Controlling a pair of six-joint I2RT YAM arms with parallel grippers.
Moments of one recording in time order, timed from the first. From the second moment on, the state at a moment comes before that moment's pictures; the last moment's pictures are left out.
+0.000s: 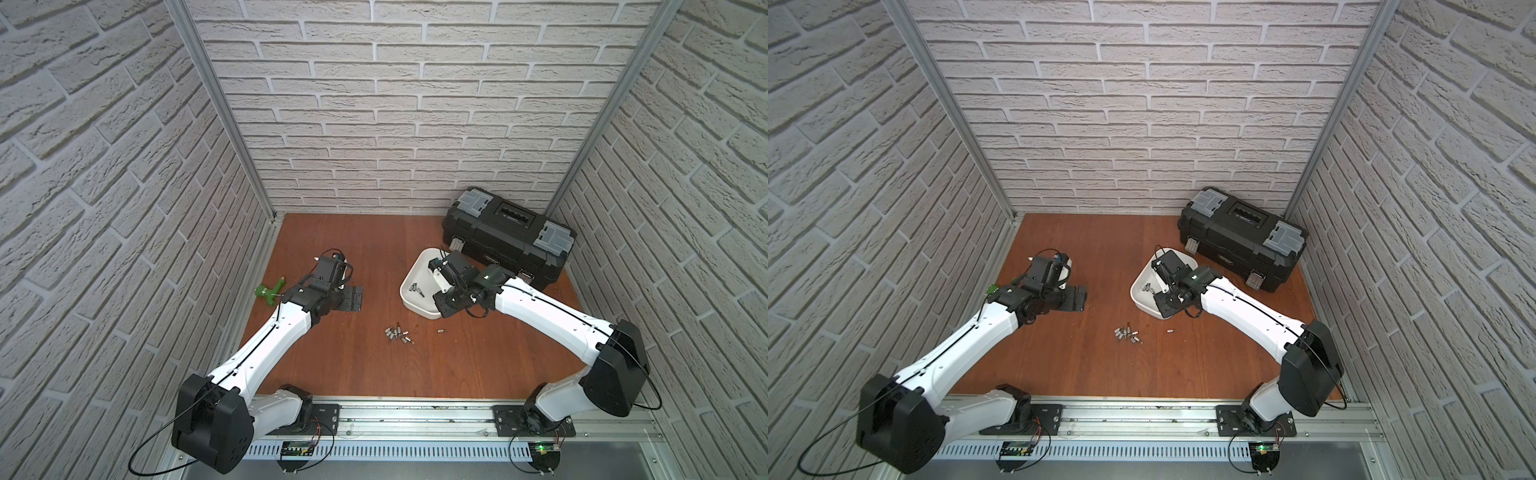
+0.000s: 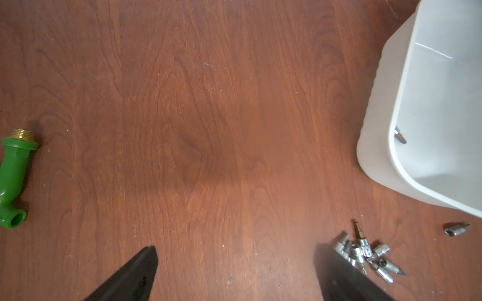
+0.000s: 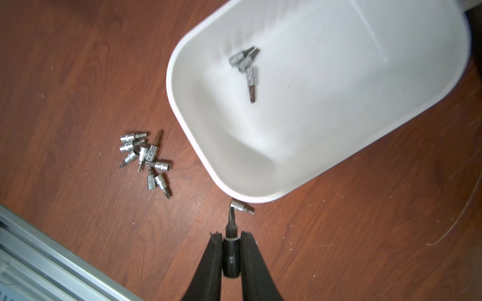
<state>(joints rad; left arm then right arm) -0.39 1.17 0.88 -0.66 -0.10 -0.23 0.63 1.51 1.27 -0.92 0.04 0.20</state>
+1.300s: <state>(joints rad) -0.39 1.15 0.90 -0.68 -0.11 -0.22 0.48 2.09 1.54 -0.77 0.08 0.09</state>
